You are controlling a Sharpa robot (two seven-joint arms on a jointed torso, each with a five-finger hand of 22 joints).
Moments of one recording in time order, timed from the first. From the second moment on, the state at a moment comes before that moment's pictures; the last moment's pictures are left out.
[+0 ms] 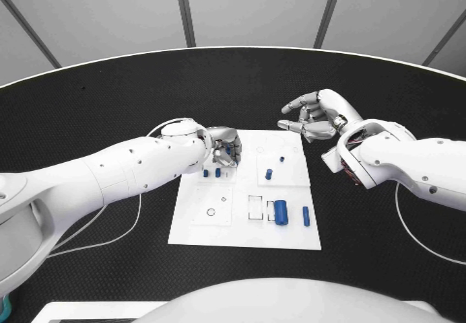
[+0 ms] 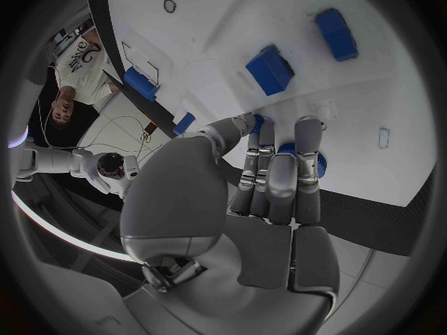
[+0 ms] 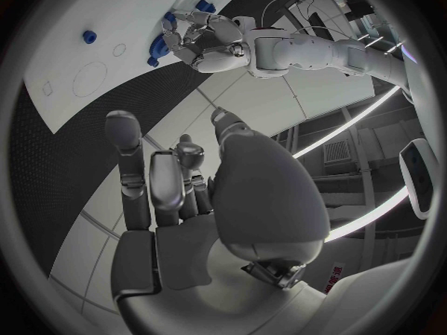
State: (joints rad) left arm 1.22 -0.37 -0.12 1.02 -1.39 0.02 -0.03; left_hand 1.36 -0.16 0.66 -0.07 0.16 0.90 0.15 0.48 0.21 1.01 0.08 0.49 0.12 1.32 0.01 1.46 0.87 0.17 1.13 0.11 1.14 0.67; right arm 1.24 -0.97 -0.09 1.65 -0.88 -0.63 0.06; right_hand 1.38 -0.18 0.17 0.29 0.26 0.88 0.14 0.27 0.26 1.25 0.05 1.08 1.03 1.46 -0.02 1.27 1.14 0.13 1.30 0.08 0.82 0.97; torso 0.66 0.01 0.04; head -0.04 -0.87
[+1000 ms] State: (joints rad) left arm 1.22 -0.45 -0.12 1.10 -1.38 -0.03 -0.03; left_hand 1.36 -0.17 0.67 -0.08 0.16 0.92 0.16 0.48 0.21 1.03 0.09 0.49 0.10 1.33 0.01 1.46 0.87 0.17 1.15 0.11 1.17 0.71; right arm 1.24 -0.97 -0.09 1.65 -0.88 -0.63 0.07; right_hand 1.38 -0.18 0.17 0.29 0.26 0.88 0.14 0.27 0.26 1.25 0.05 1.08 1.03 1.46 -0.02 1.27 1.14 0.13 1.30 0.08 0.82 0.97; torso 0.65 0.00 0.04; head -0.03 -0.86
